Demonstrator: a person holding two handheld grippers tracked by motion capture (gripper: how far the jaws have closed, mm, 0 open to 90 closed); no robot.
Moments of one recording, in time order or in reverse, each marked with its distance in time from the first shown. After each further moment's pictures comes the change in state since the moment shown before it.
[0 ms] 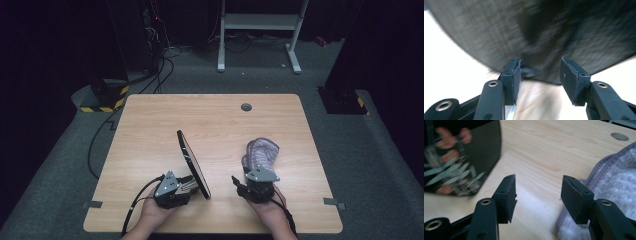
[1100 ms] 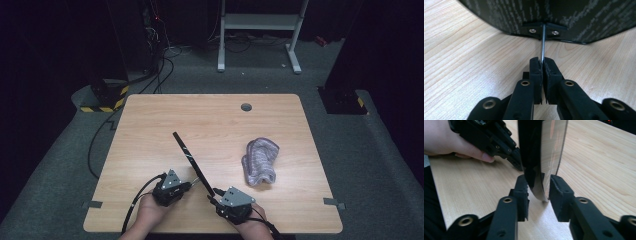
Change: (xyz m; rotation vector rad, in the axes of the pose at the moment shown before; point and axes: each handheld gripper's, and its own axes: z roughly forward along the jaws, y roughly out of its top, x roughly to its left) left arm 0.009 -0.010 0.012 0.219 0.023 -0.021; right arm 0.072 -0.005 0.007 -0.065 0.201 -0.183
